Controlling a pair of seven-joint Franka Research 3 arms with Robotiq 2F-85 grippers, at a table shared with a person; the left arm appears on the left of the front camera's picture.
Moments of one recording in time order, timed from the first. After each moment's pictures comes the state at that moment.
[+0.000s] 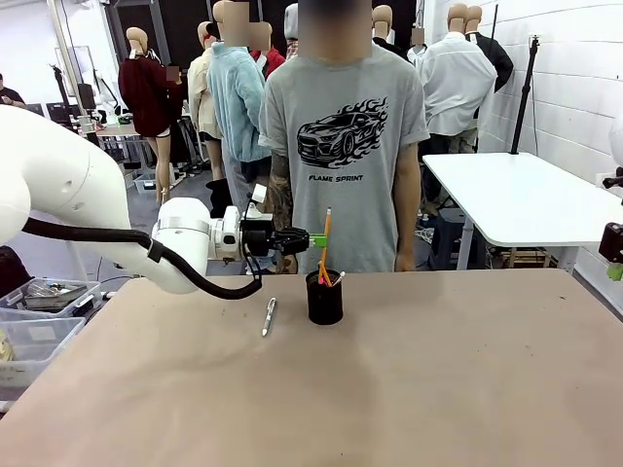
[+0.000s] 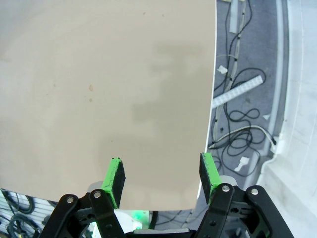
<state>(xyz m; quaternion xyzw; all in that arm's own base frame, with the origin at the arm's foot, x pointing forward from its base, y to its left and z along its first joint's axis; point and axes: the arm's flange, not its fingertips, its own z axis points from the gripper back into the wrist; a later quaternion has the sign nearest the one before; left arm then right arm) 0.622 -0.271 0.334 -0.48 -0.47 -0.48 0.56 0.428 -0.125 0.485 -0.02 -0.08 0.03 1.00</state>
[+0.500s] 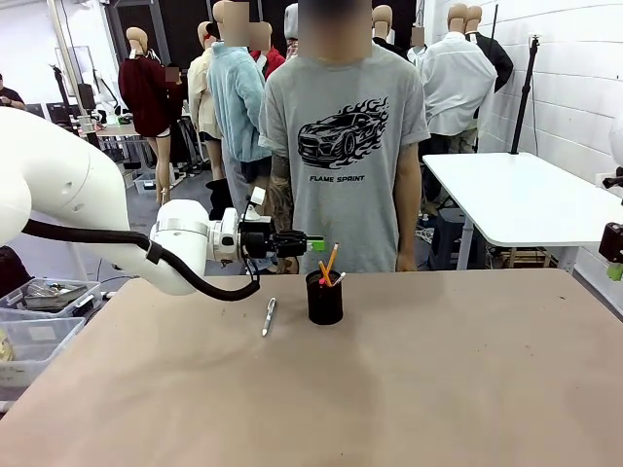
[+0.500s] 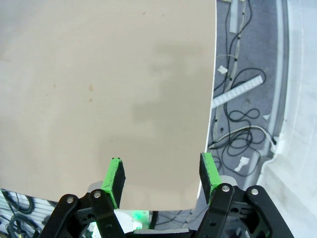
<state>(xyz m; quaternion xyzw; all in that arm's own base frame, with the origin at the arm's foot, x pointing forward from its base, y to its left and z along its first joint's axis) 0.623 -0.263 0.335 -0.48 -0.47 -0.47 0.57 0.428 -0.125 0.485 -0.02 -0.08 0.03 1.00</state>
